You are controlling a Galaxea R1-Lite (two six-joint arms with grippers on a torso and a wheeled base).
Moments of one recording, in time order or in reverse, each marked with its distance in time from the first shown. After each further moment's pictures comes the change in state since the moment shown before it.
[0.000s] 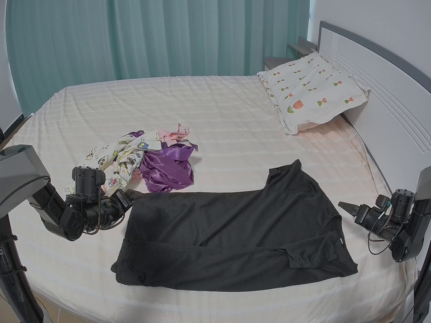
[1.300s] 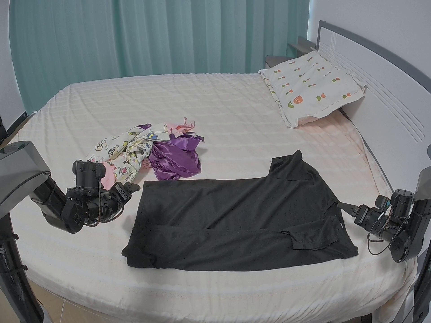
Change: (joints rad) left arm 0.013 0.015 -0.074 0.039 0.031 -0.005; right arm 0.002 0.003 0.001 0.000 0.000 0.000
